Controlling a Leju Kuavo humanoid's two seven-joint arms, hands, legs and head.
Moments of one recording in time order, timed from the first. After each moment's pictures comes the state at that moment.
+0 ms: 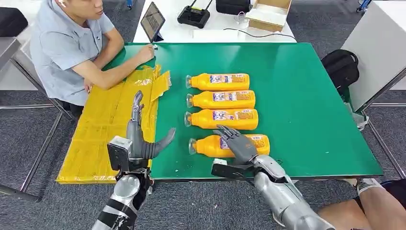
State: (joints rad) left arm -0.24 -0.24 -0.36 -1.25 -0.12 0.29 -0.70; right arm -0.44 -0.06 0.42 -0.77 0.80 -0.23 -0.37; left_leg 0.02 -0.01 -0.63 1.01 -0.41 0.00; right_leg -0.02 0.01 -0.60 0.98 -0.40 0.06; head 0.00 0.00
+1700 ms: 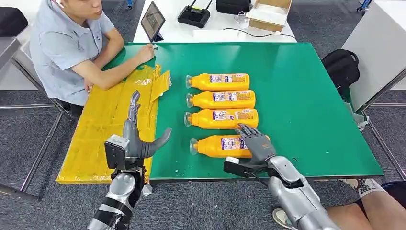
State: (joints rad) left arm -0.25 -0.23 -0.31 -1.23 -0.16 0.24 -0.70; right arm -0.36 -0.17 0.39 -0.96 0.97 -0.20 -0.12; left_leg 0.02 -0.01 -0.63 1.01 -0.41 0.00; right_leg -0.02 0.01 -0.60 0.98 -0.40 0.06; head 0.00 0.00
